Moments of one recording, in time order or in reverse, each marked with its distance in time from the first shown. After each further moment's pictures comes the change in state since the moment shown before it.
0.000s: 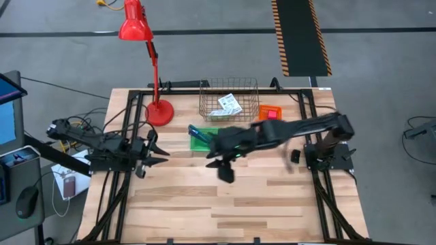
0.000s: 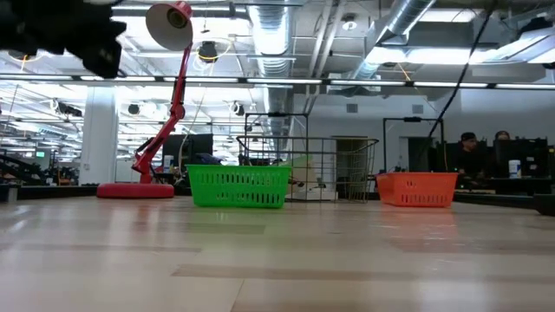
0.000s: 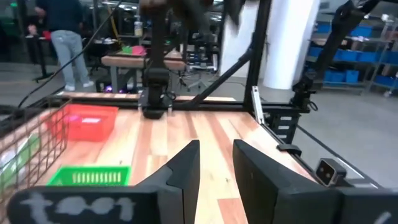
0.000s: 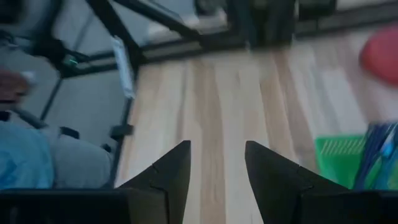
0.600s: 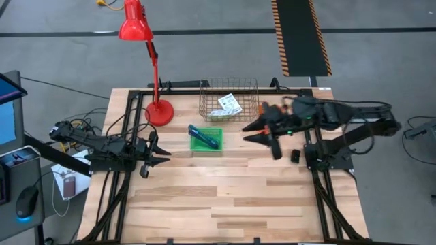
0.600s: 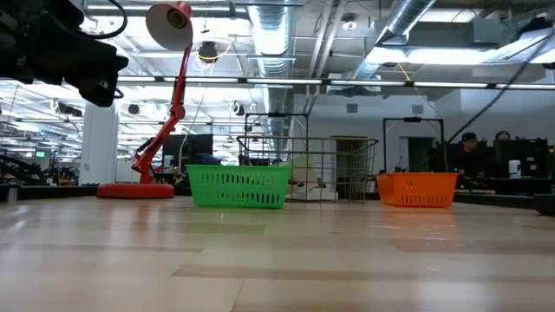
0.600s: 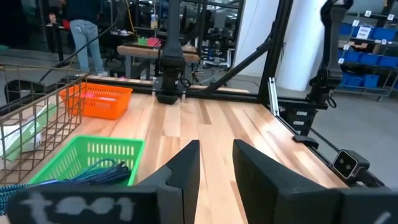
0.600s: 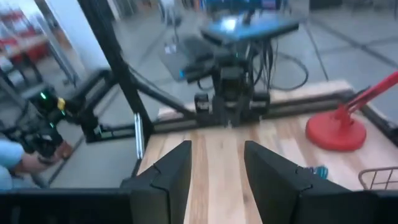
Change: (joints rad) left arm 0.000 -0.092 -0.139 0.020 -0.062 -0.043; right arm -0.077 -0.610 -0.447 0.239 0.003 -0.068
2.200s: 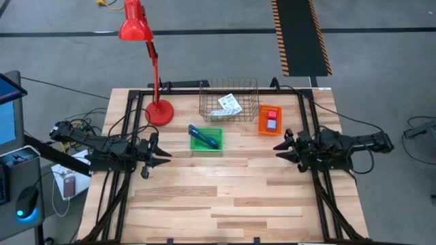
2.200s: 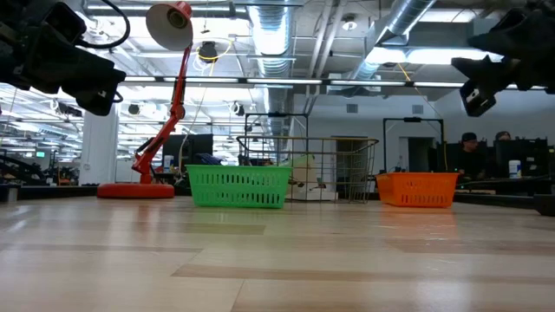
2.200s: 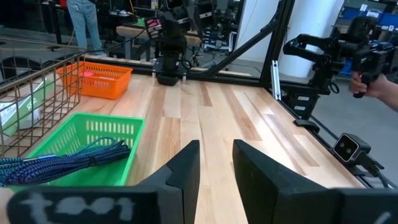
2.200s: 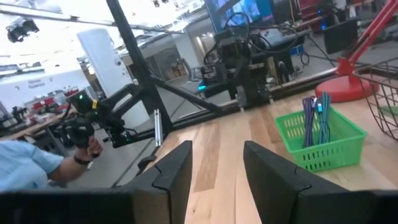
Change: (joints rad) left arm 0.000 0.001 -0.003 -0.074 0.005 -0.032; right arm 0.005 -1.169 -1.323 0.473 -0.012 0.150
